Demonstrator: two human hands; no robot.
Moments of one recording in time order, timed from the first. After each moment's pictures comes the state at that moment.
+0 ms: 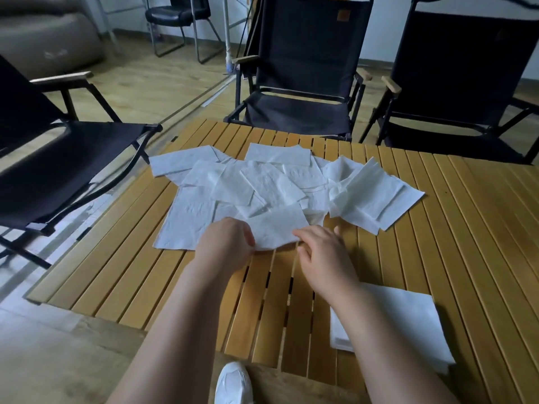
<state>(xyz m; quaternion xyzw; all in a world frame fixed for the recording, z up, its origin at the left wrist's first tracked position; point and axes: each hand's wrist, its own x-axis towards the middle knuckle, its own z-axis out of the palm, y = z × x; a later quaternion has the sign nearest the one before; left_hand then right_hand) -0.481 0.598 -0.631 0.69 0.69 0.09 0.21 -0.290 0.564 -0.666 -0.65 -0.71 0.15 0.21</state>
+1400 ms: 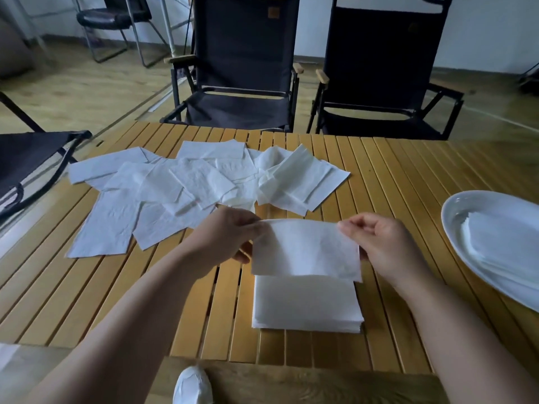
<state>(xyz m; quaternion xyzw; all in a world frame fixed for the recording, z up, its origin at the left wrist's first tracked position) -0.373 0.566 -0.606 0.67 0.50 0.23 0.50 -0.122 0.485 -0.610 -0.69 -0.51 0.31 0.42</state>
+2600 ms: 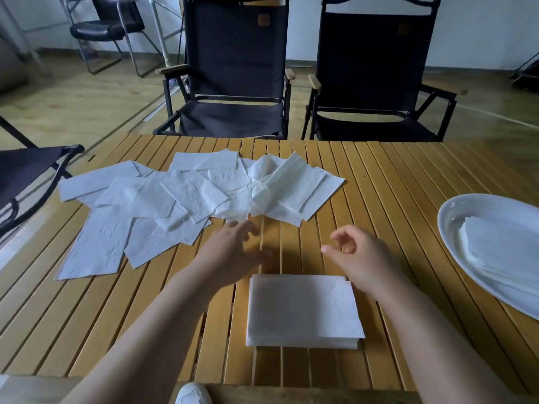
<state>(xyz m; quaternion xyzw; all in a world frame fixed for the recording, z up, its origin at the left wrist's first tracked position) -0.354 0.582 -0.631 0.79 0.55 0.07 0.26 -0.122 0.501 -0.631 -0.78 -0.53 0.22 0.26</state>
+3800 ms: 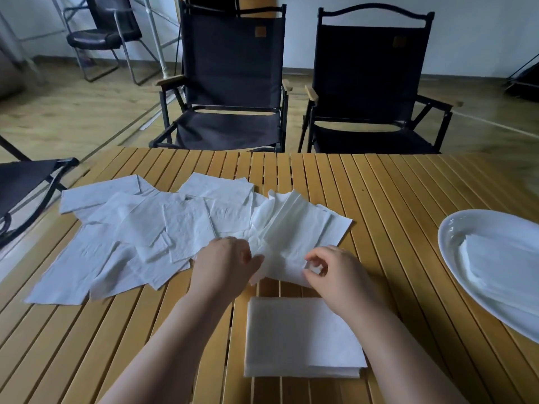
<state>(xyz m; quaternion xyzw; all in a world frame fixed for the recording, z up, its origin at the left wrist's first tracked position) -0.348 0.597 -0.639 0.79 0.58 0.15 0.14 -0.147 0.524 -0.646 -0.75 -0.60 0.15 0.23</state>
